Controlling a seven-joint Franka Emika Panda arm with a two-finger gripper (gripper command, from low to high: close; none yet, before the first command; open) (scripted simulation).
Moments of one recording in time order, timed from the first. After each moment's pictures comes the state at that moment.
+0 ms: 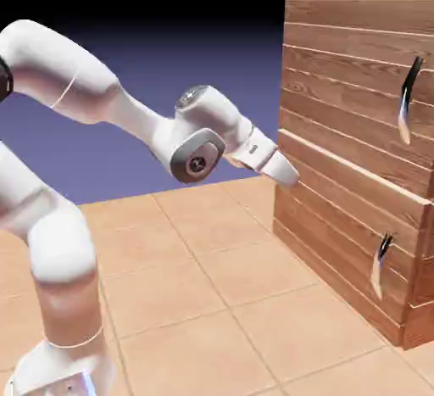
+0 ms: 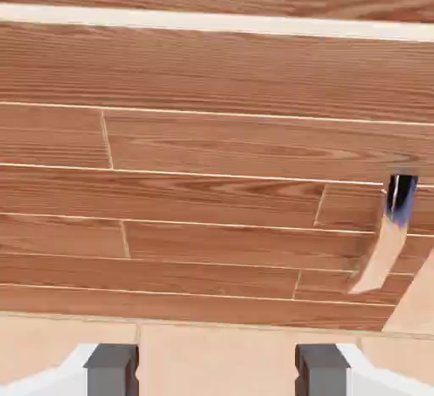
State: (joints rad) arm 0.03 -0.57 -0.02 -2.79 -0.05 3.04 0.78
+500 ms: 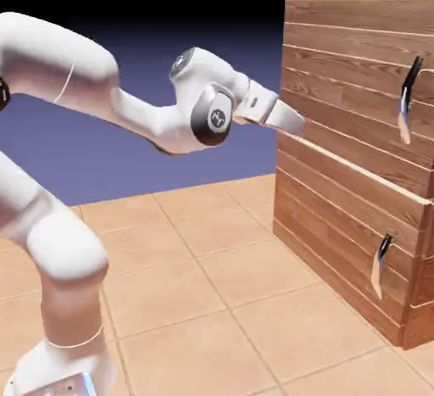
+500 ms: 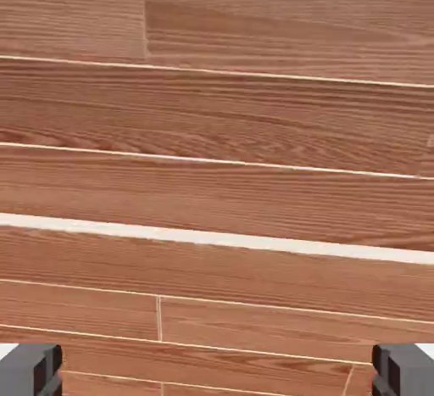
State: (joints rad) arm 0.31 -0.62 -0.31 -2.60 -0.70 3.03 1.28
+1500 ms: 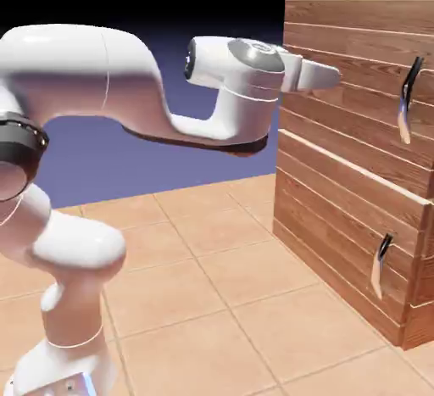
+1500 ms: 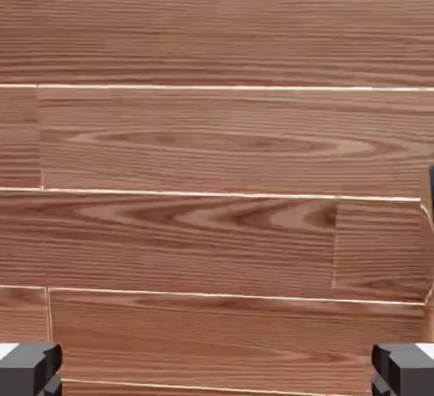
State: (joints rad) arm 0.86 -0.72 -0.88 -2.22 -2.01 3.02 2.27
